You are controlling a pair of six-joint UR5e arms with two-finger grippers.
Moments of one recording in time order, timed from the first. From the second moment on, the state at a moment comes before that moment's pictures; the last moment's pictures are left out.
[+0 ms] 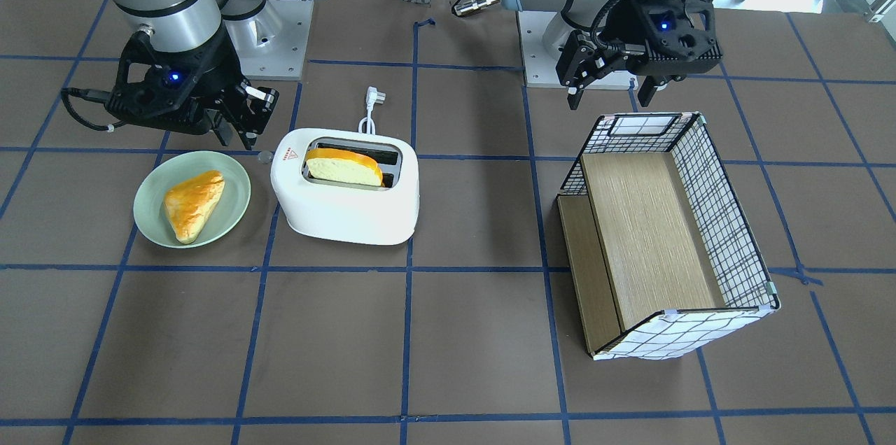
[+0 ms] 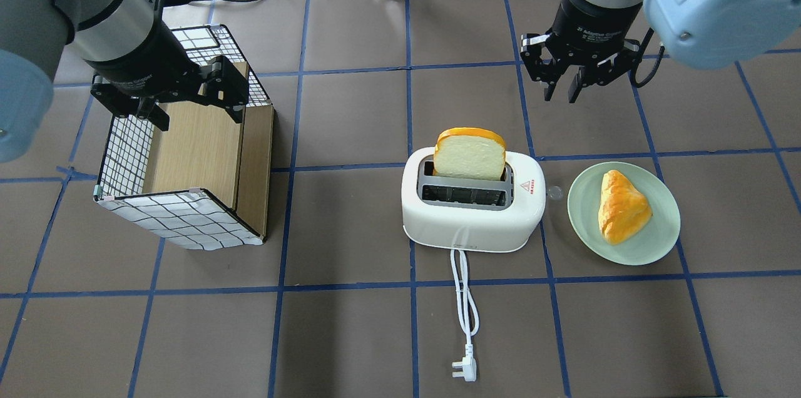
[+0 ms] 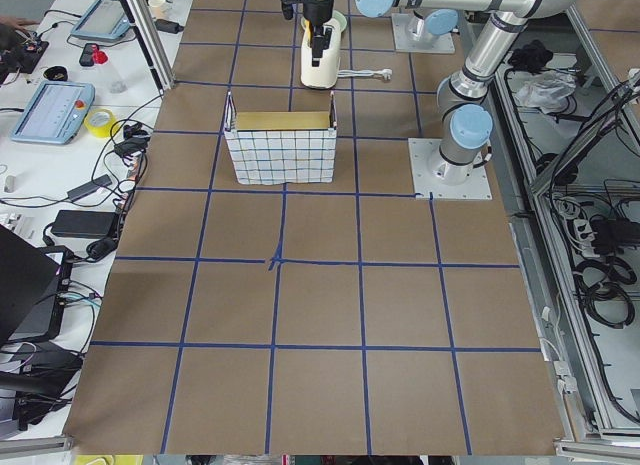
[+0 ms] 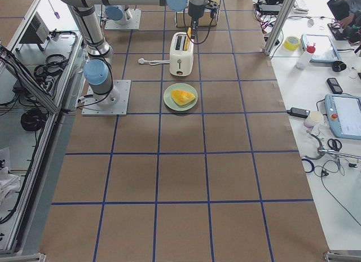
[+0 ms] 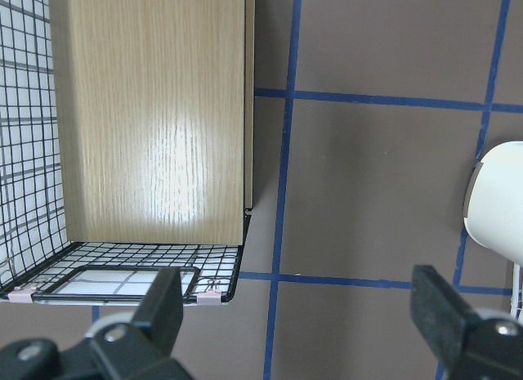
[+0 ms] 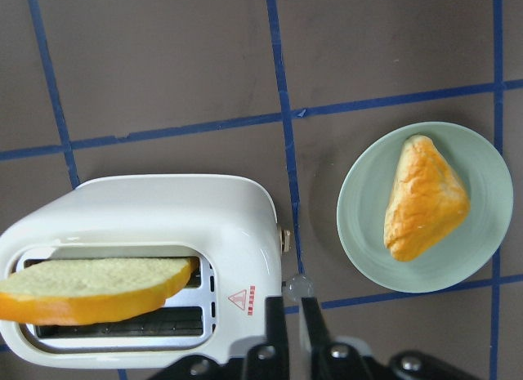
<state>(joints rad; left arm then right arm) -1.57 -1.46 -1.67 -1.52 1.59 -0.08 1.61 -1.52 1.57 -1.52 -1.58 0.15</state>
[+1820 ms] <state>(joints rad) -1.57 -1.46 -1.67 -1.52 1.59 -0.08 1.36 -1.51 1.92 -1.59 -1.26 -0.24</state>
